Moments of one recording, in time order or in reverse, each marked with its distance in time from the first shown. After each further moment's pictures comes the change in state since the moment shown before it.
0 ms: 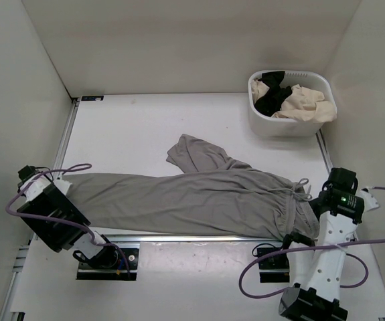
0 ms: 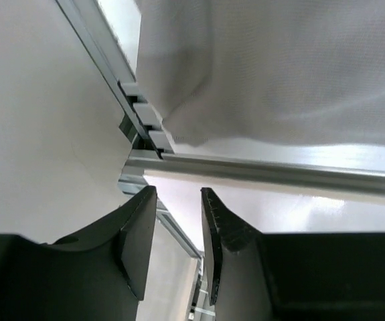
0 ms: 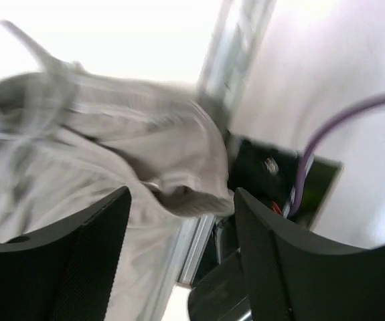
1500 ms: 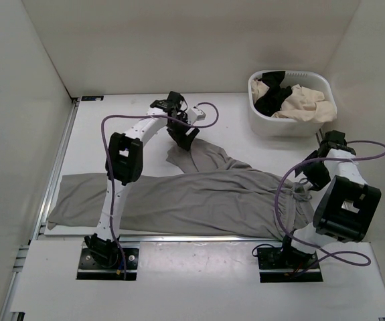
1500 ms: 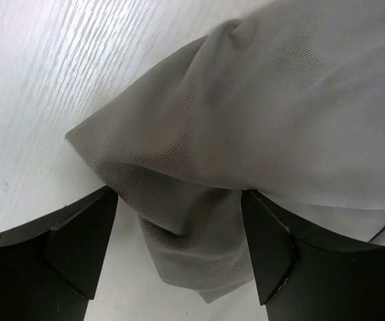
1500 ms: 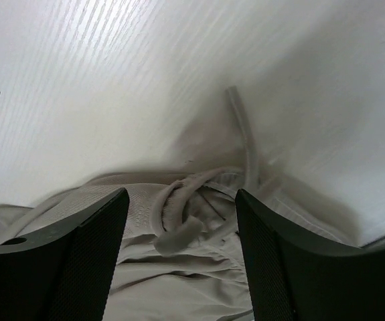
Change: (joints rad) left arm -1.233 0.975 1.322 -0.148 0.644 -0.582; right arm 0.051 0.798 0.179 0.555 -0.346 -0.285
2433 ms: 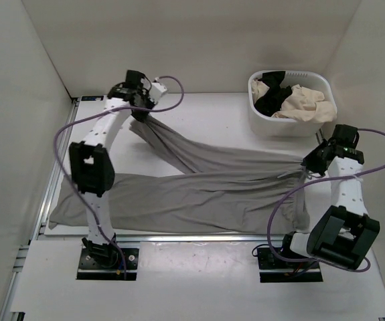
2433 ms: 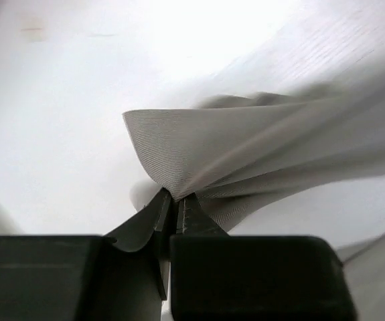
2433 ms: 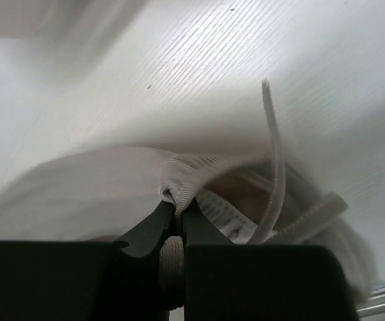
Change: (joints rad) left arm 0.165 -0.305 -0.155 0.013 -0.273 0.021; right arm -0.003 -0.190 0.019 0.062 -0.164 -0.004
